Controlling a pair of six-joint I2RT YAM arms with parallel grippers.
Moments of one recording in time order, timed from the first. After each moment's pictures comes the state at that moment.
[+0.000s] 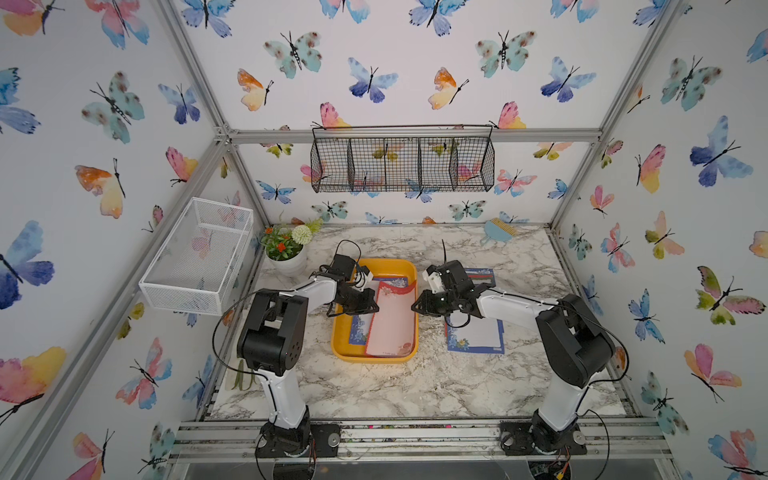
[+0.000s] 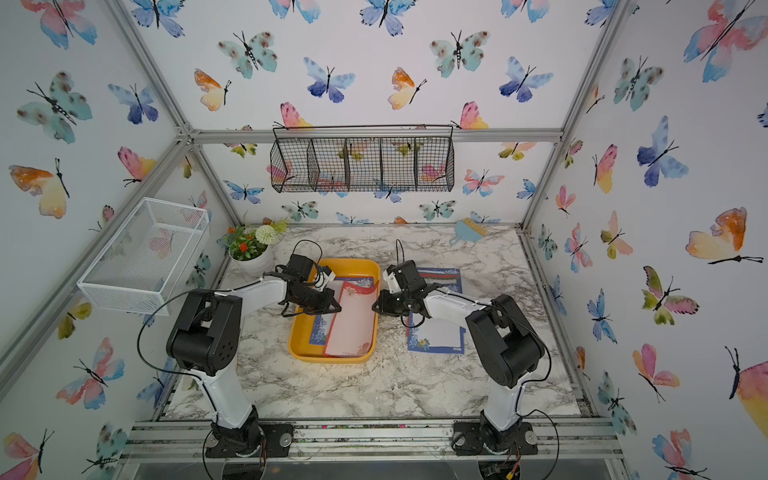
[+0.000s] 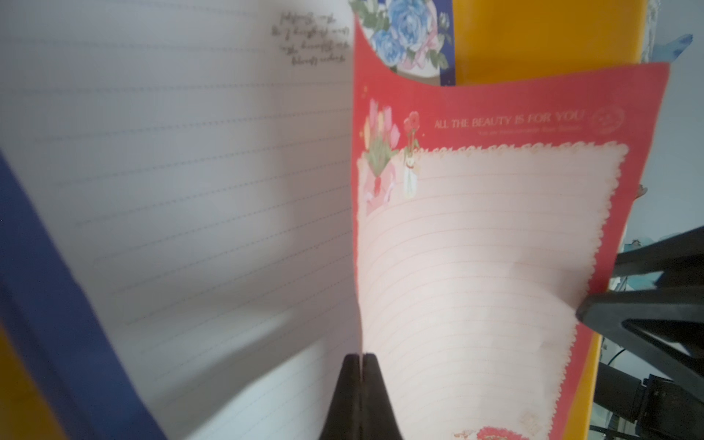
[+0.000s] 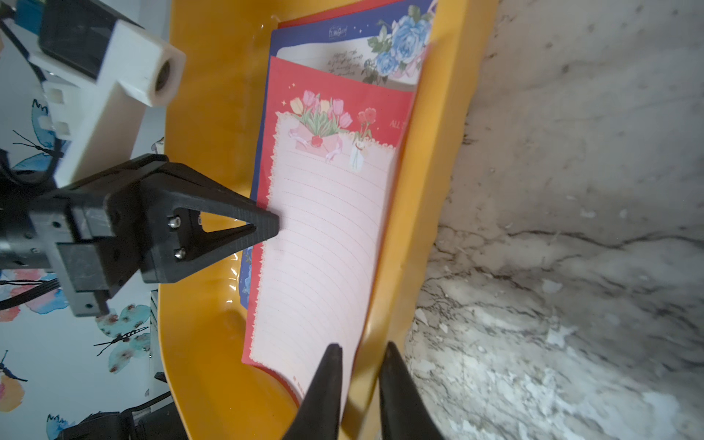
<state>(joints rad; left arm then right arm) -0.28 1.83 1.12 -0.47 0.58 -0.20 0.63 1.81 1.09 -0.16 -0.44 0.61</state>
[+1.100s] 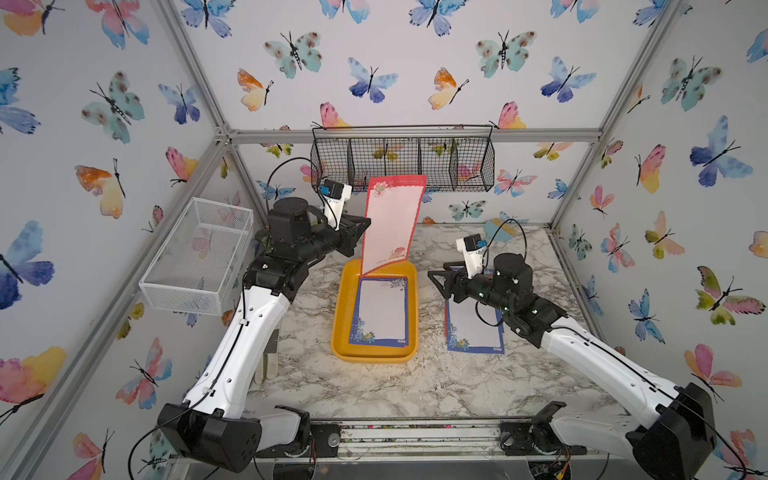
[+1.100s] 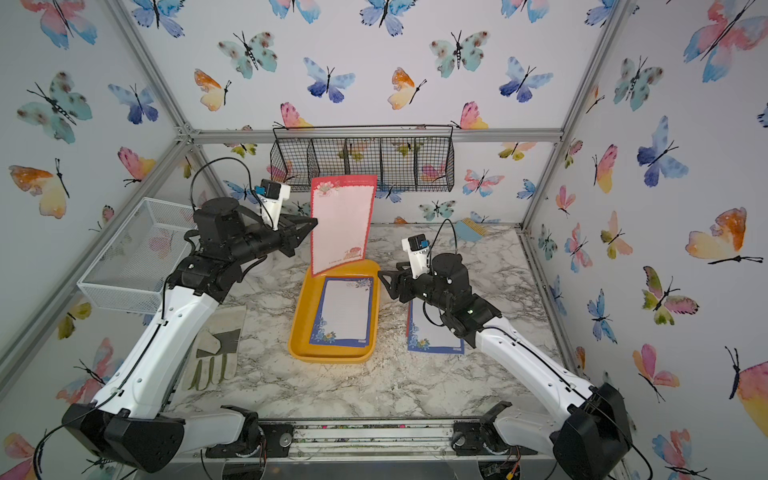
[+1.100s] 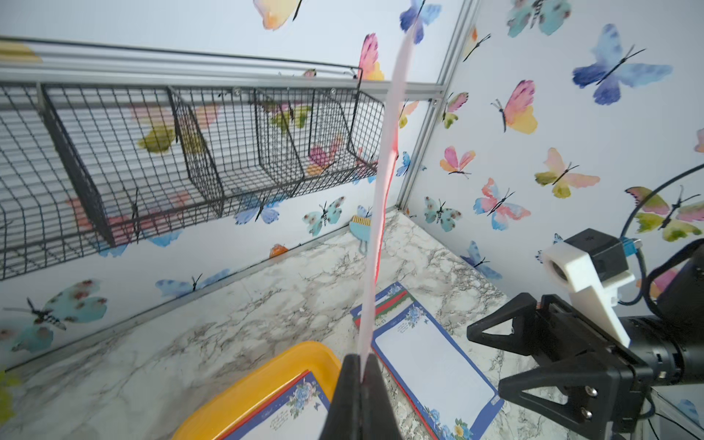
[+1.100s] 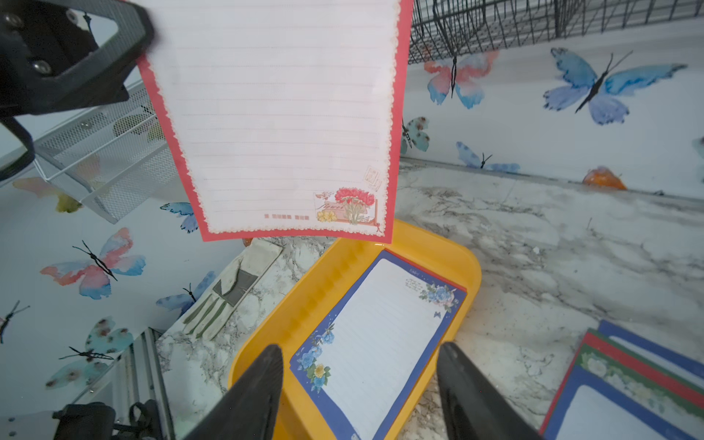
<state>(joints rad) -0.28 1.28 1.45 -0.34 0.58 -0.10 0.63 1.19 0.95 0.00 -0.27 0.27</state>
